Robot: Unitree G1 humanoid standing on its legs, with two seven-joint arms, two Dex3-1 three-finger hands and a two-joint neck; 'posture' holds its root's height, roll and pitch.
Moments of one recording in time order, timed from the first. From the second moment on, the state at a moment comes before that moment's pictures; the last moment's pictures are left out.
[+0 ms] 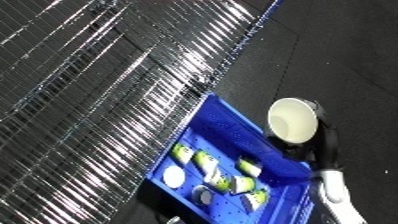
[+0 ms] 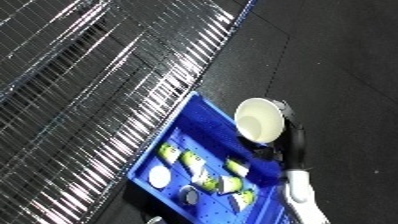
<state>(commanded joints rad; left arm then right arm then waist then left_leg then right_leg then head) -0.10 0.36 -0.08 0.25 -0.86 -0.35 -0.05 0.06 -0.54 -0.24 0.18 0.57 -0.64 -0.34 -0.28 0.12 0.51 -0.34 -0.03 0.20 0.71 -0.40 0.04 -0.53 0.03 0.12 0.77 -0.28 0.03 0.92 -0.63</state>
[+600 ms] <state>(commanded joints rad) -0.12 0.35 -0.10 0.28 -0.87 -0.37 -0.05 0.05 -0.53 -0.21 0.20 0.59 -0.64 -0.32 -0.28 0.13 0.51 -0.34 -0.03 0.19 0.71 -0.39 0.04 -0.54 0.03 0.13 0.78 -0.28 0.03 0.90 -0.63</state>
